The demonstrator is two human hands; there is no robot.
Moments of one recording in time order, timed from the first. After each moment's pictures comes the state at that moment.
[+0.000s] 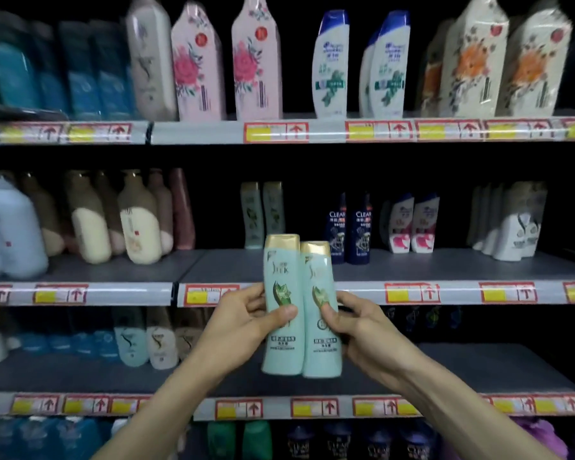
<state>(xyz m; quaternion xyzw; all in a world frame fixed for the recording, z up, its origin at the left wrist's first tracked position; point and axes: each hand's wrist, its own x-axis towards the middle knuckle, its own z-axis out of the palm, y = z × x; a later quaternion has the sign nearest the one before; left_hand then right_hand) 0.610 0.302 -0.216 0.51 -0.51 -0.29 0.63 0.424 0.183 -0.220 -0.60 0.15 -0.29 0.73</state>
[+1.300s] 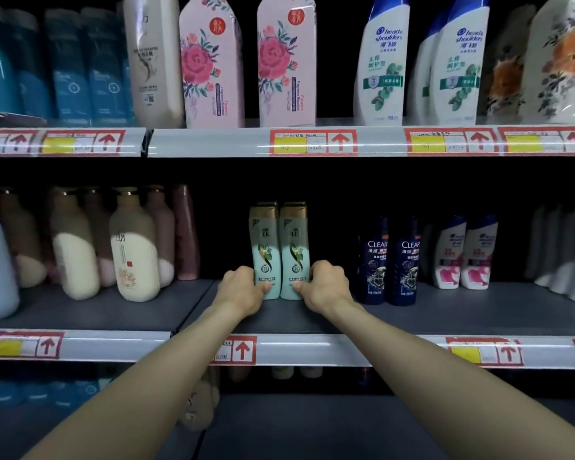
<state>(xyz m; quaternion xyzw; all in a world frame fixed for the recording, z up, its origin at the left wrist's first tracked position) 0.773 0.146 -0.184 0.83 -0.43 -0.05 0.36 0.626 0.055 -0.176 -0.81 0.44 -0.30 0.24</state>
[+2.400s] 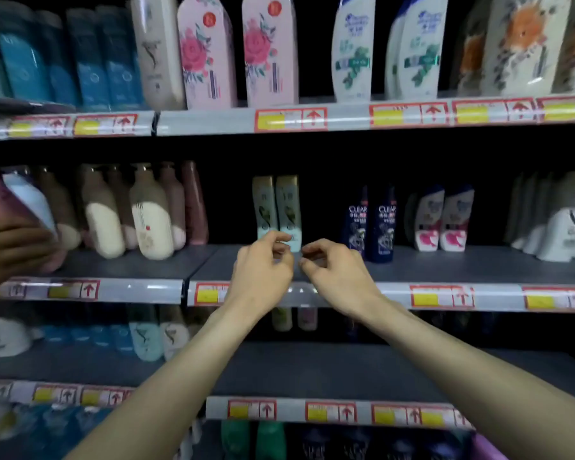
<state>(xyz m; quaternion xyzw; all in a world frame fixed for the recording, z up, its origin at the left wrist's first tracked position) 0.636 0.233 -0.178 0.73 -0.48 0.06 0.49 0.510 0.137 -0.181 -0.85 0.28 -0.36 0.27</state>
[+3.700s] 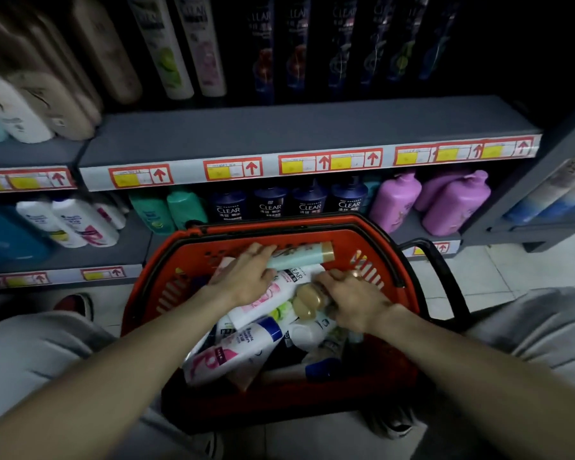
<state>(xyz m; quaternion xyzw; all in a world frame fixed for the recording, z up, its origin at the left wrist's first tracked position) 0.495 0.250 -0.586 0.76 -0.60 -0.25 0.05 0.258 0.171 -0.583 -0.90 0.35 0.15 0.18</state>
